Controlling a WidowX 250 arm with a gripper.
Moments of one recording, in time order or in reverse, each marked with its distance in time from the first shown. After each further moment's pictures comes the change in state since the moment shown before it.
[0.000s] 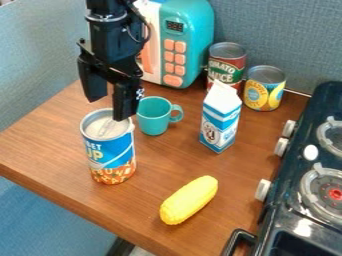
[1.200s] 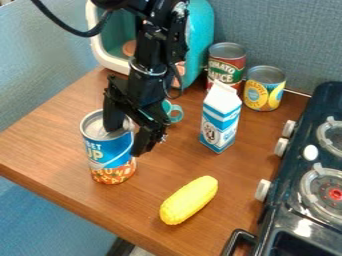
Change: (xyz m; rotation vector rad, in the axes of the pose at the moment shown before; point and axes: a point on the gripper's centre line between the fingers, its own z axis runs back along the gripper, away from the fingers) arm 0.010 -0.017 -0.051 0.157 0.157 0.026
